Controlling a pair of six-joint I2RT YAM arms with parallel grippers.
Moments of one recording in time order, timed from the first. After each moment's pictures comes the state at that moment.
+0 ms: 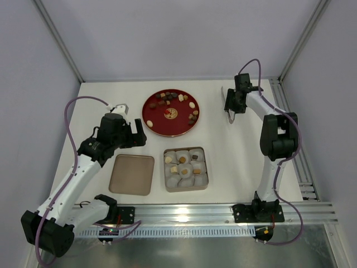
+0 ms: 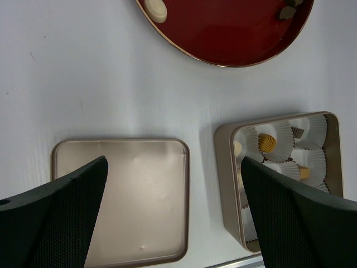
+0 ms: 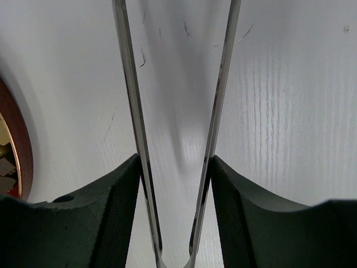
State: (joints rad) left arm -0.37 0.99 0.93 -0.65 -0.05 -0.39; right arm 0.12 2.03 1.61 -0.57 0.04 0.28
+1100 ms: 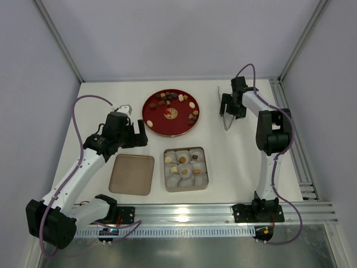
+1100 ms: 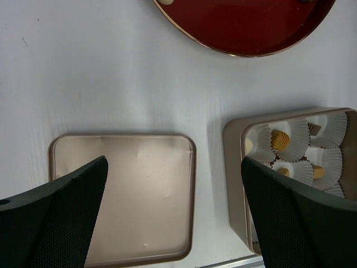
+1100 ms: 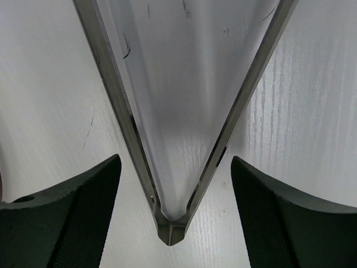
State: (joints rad) left arm -0.37 1.07 0.93 -0.65 -0.05 -0.39; right arm 0.12 2.15 1.68 -0.64 0.02 0.27
